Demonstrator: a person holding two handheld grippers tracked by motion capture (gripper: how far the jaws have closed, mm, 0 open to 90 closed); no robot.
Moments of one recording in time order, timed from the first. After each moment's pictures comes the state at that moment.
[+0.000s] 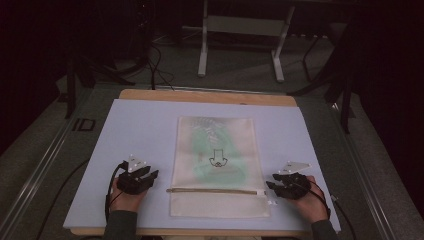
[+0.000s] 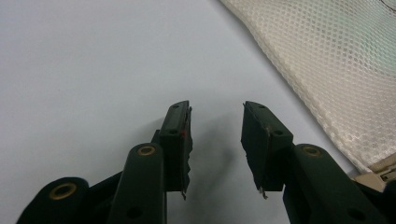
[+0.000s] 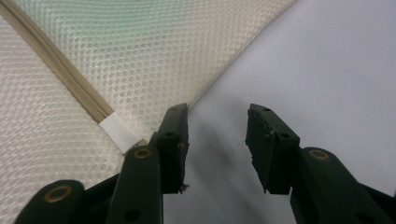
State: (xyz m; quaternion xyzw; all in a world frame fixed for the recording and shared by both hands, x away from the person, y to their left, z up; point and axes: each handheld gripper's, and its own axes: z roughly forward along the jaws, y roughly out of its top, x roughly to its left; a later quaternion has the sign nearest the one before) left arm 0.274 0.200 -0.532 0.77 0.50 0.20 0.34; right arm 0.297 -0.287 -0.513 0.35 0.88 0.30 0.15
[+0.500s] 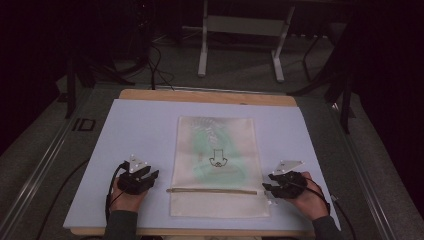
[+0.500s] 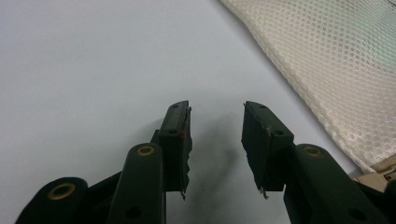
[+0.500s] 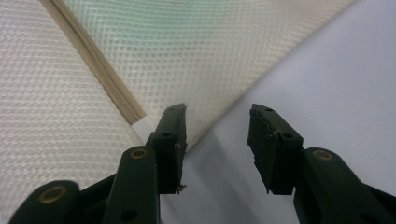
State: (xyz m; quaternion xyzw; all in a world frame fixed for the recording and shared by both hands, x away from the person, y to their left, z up) left arm 0.274 0.199 -0.533 0.77 0.50 0.21 0.34; right arm 0.297 -0.271 -0.499 0.29 0.91 0.27 0.14
